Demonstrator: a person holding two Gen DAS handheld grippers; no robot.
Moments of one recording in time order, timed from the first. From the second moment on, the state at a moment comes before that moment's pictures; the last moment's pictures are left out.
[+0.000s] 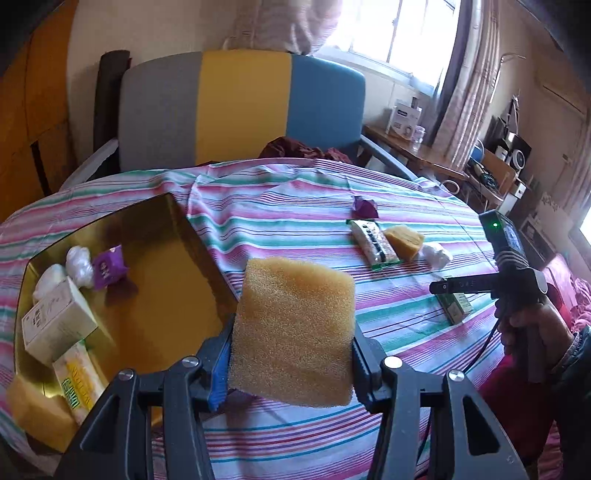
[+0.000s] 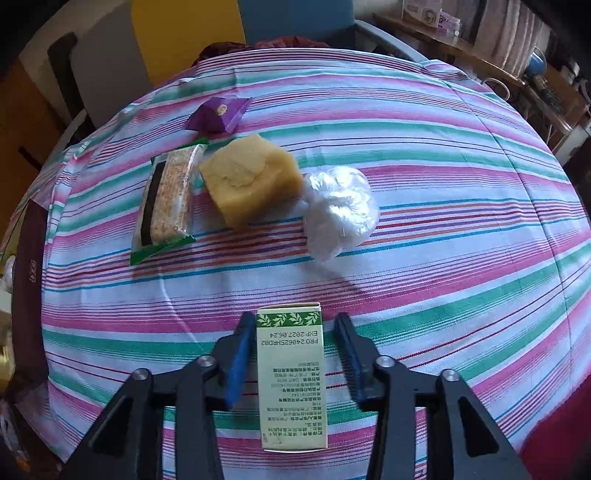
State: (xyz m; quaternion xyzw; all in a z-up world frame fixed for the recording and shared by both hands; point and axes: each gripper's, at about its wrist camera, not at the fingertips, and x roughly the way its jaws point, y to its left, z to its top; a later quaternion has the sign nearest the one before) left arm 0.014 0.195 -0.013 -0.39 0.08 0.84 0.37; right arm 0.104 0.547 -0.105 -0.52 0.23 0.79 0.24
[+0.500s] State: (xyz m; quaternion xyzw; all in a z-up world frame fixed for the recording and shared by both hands) left arm -0.027 0.044 -0.011 -0.40 -0.02 0.90 0.19; right arm 0.106 0.538 -0.112 -0.56 0.15 0.78 0.25
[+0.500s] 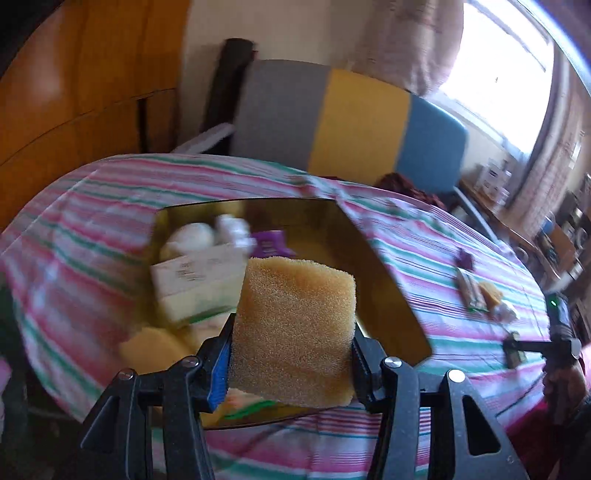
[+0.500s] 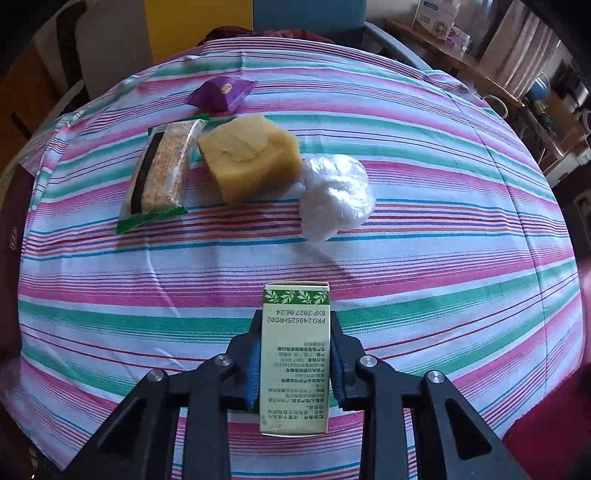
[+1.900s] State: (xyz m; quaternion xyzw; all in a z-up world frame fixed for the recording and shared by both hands) left arm -0.129 0.109 -0.041 -0.49 -0.08 0.84 0.23; right arm 0.098 0.520 -0.115 -0.57 0.08 0.78 0.24
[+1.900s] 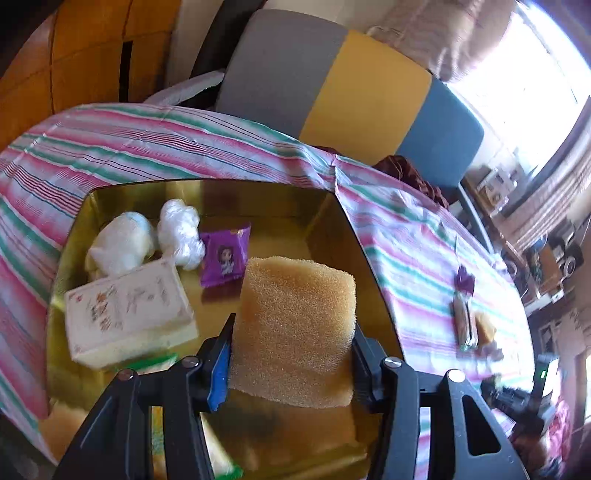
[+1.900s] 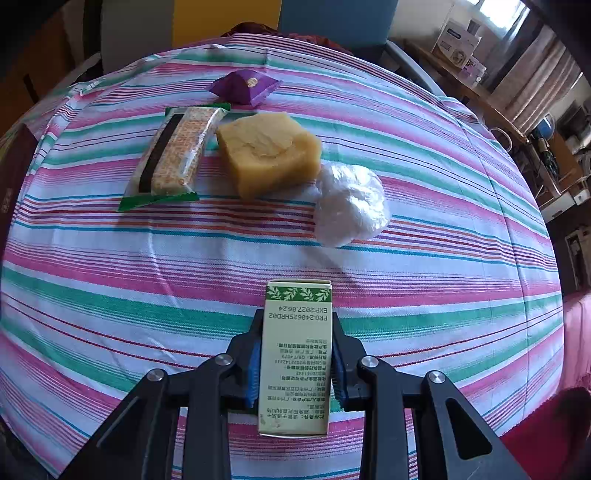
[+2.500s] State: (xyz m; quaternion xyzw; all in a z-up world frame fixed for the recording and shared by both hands) left arm -0.229 0.159 -0.090 -0.54 -0.08 0.82 0.17; right arm 0.094 0.522 -0.114 -0.57 0.07 0.79 0.24
